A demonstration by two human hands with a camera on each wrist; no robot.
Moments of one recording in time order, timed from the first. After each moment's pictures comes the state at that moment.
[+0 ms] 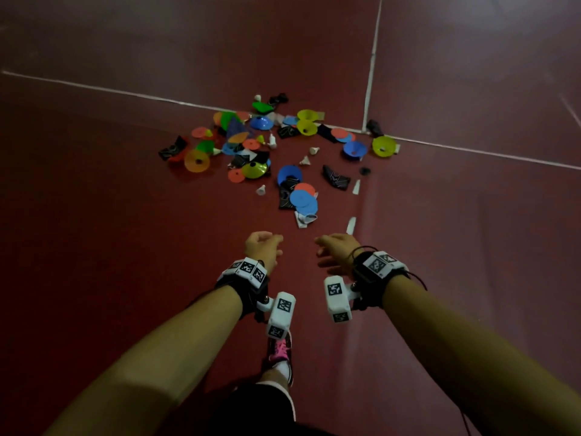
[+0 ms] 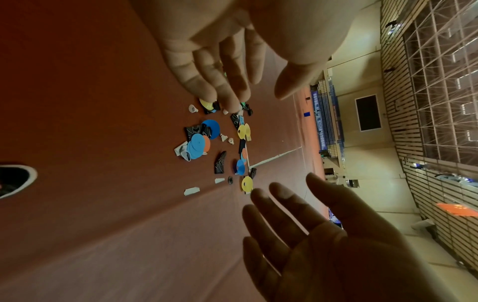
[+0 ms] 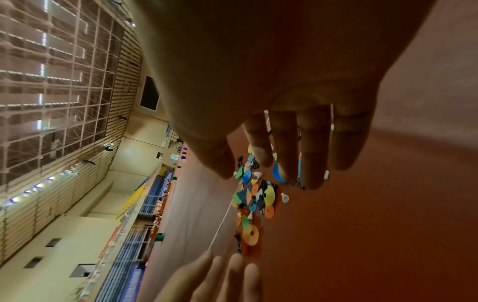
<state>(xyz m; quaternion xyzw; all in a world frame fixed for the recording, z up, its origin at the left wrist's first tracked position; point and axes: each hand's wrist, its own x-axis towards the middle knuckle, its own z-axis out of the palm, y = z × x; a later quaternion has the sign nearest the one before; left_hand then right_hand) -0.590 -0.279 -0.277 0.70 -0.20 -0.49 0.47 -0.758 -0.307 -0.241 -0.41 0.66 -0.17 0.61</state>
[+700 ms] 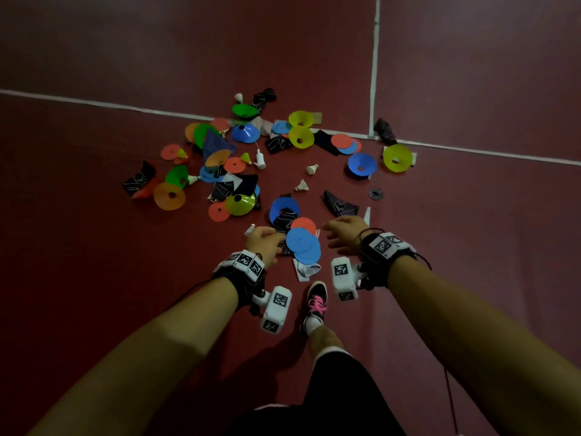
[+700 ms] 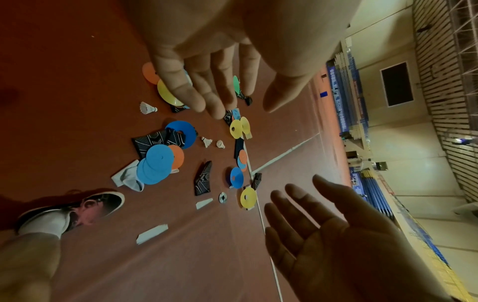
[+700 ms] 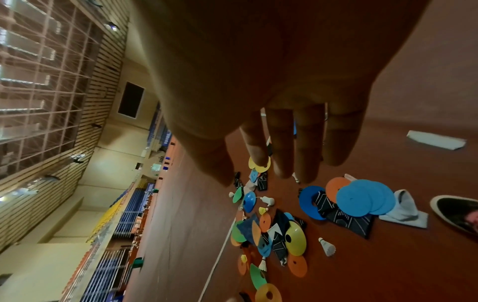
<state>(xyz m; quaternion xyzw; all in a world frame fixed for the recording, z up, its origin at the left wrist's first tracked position) -0.534 -0.792 -0.318 0.73 -0.22 -0.54 0.36 -0.719 -0.839 -0.288 -0.40 0.68 -0.15 0.59</state>
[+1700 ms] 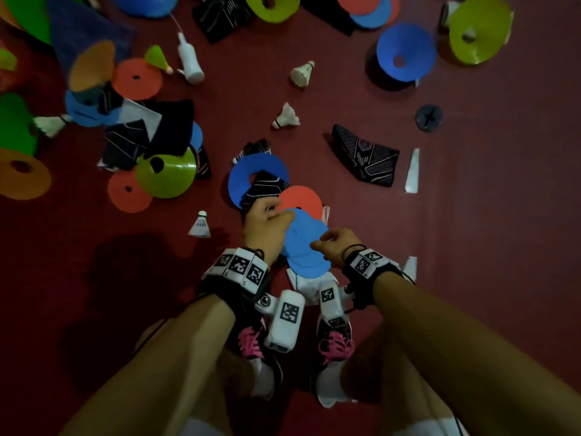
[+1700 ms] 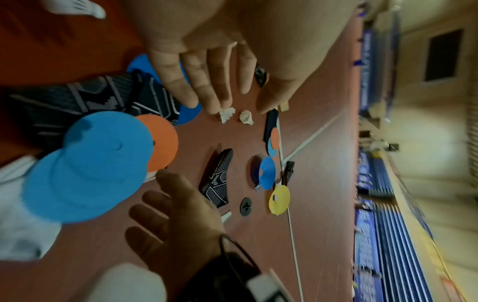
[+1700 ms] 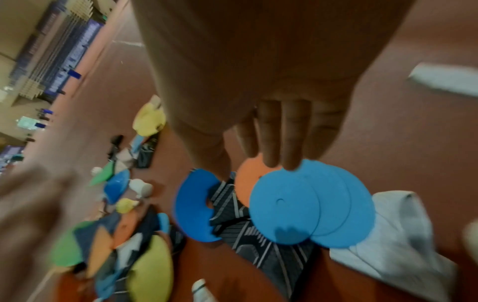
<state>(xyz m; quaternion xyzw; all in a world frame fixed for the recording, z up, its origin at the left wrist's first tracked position) -0.525 -1.161 -0.790 0.73 -0.25 -0.58 0.26 -0.676 -1.144 -0.861 -0.33 0.76 0.05 0.56</state>
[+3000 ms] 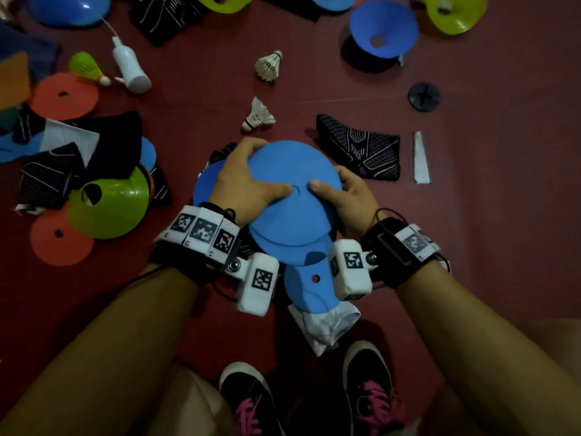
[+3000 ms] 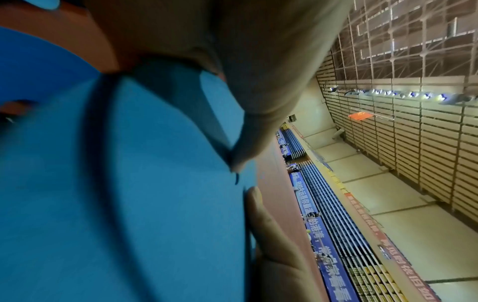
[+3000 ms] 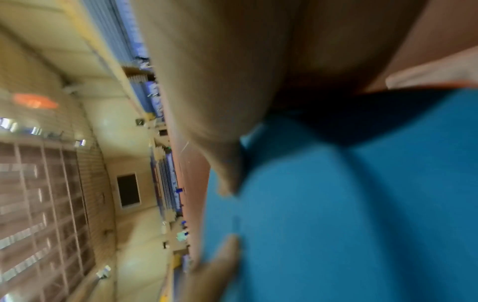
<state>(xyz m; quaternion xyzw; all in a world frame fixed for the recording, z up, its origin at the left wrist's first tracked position) -0.502 -1.245 -0.904 0.62 -0.58 -0.48 0.20 -0.681 -1.198 -0.945 -0.27 0.59 -0.43 0.63</state>
